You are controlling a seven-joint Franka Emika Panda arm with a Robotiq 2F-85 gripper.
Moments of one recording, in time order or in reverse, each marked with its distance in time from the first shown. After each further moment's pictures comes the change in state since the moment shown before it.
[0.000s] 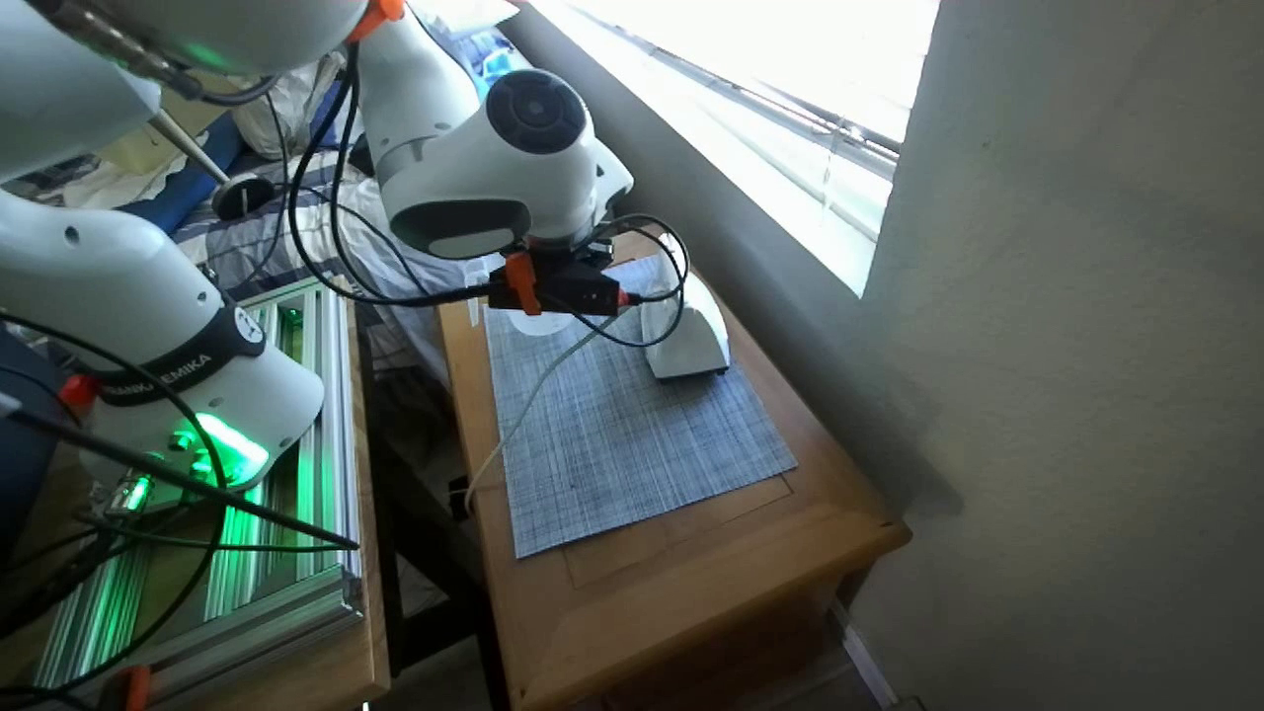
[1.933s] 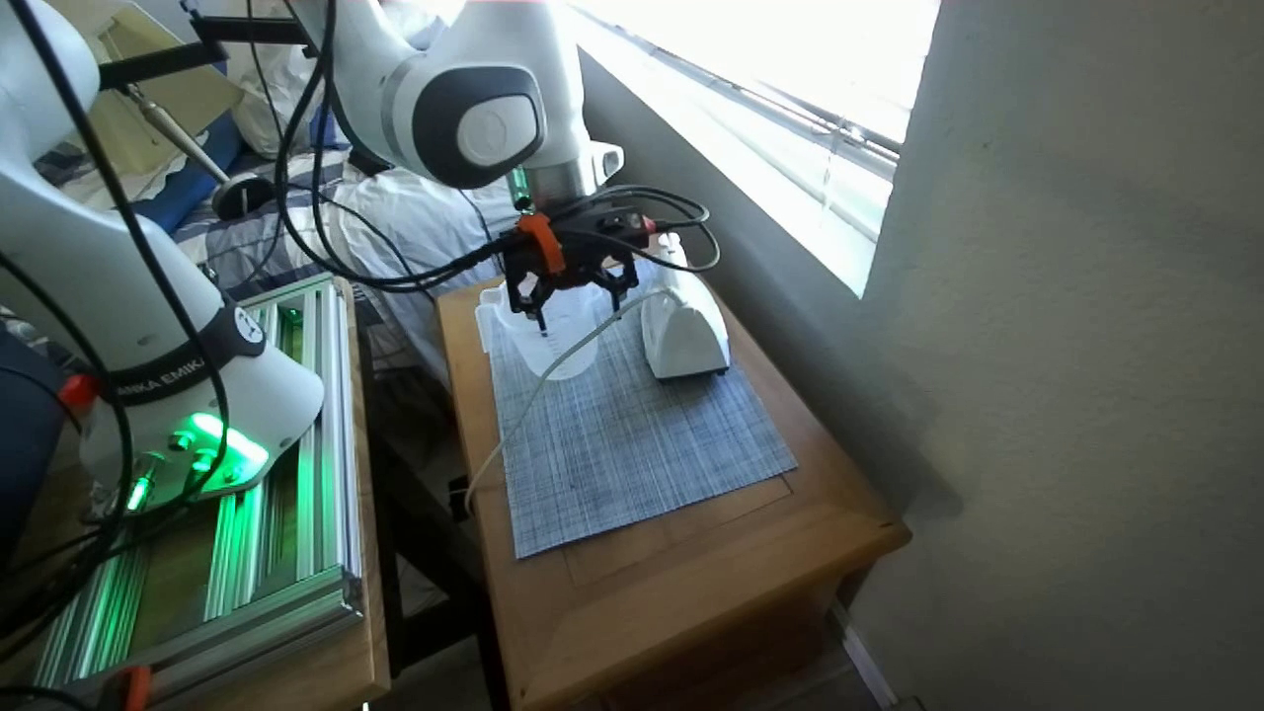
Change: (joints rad) arm 1.046 -0.482 -0.815 0.019 -0.248 -0.083 0.262
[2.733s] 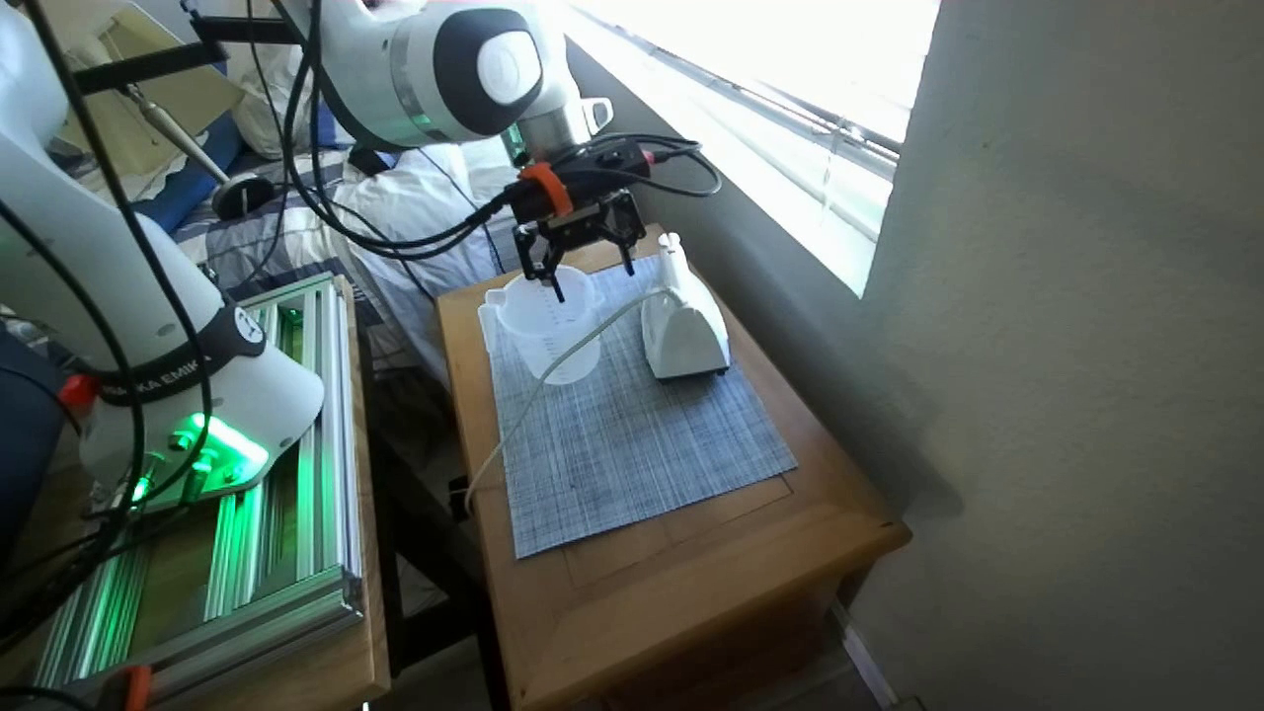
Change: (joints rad) arm 0.249 -0.060 -0.151 0.032 -0.197 -0.001 0.194
